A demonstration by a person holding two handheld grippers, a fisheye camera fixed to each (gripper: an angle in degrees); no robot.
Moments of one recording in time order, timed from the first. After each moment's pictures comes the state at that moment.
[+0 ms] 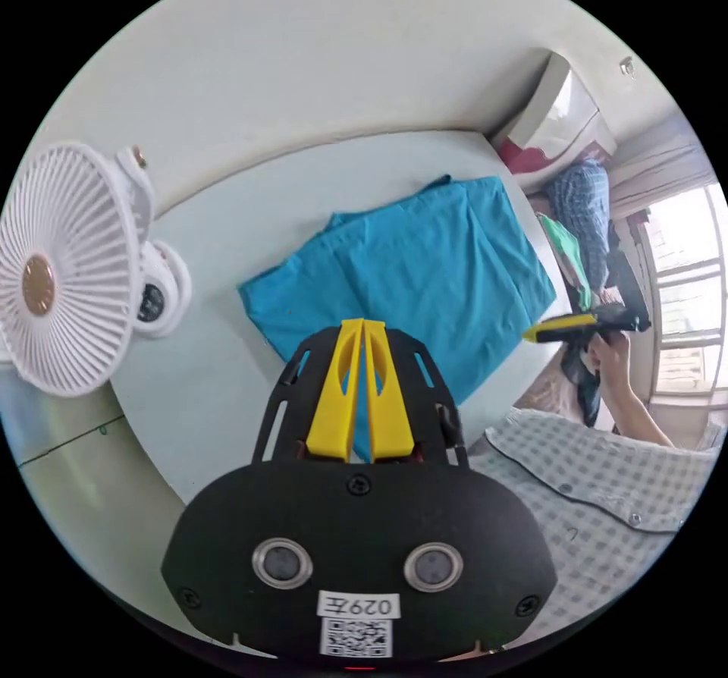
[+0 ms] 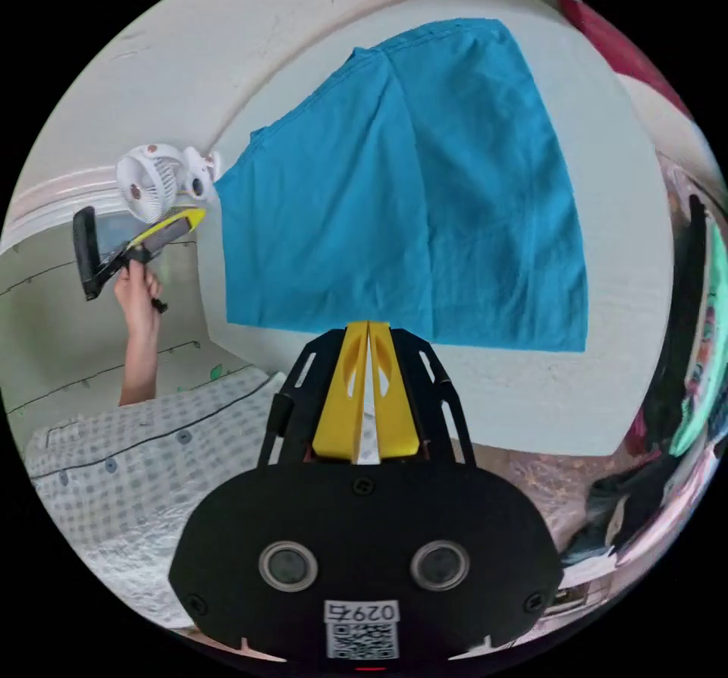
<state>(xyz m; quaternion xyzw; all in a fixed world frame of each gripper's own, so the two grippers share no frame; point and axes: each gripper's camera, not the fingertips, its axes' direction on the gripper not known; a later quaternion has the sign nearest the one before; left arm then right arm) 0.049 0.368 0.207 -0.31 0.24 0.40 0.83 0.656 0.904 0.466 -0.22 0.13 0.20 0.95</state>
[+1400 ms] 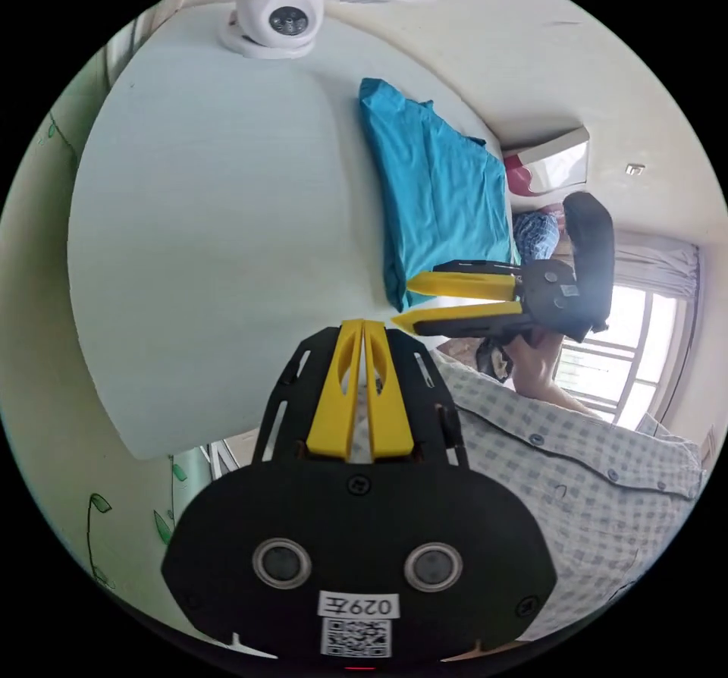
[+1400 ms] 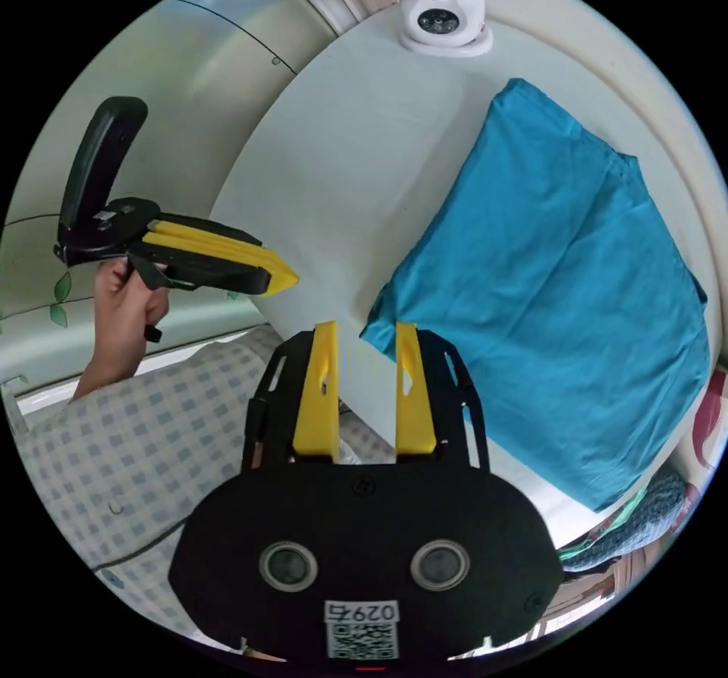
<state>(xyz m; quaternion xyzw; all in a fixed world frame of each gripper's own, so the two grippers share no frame) -0.254 0.396 0.274 -0.42 0.34 0.18 0.82 0.356 0.875 0.772 -0.36 0.10 -0.12 0.92</state>
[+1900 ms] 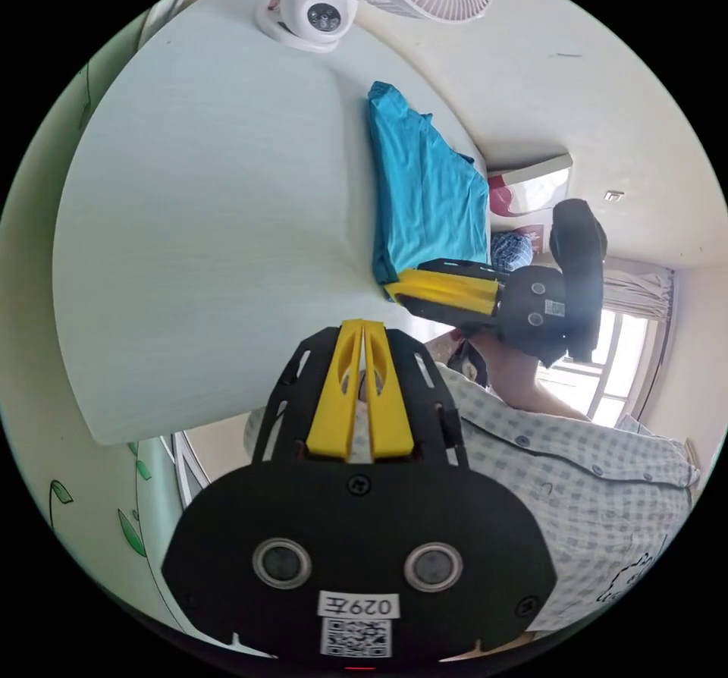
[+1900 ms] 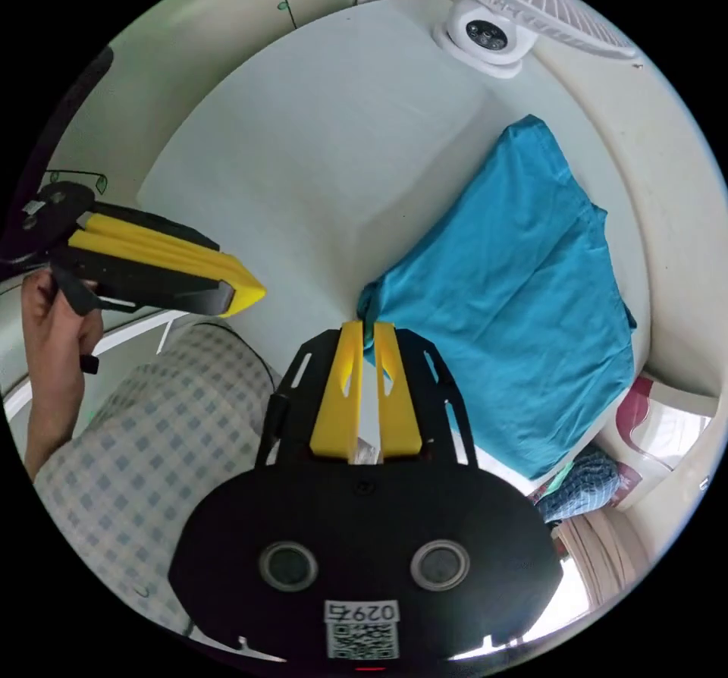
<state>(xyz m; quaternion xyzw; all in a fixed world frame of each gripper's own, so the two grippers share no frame) -0.295 0.424 0.294 -0.42 0.39 0.13 0.81 0.353 0.872 0.745 -0.38 0.23 -0.17 0.88</state>
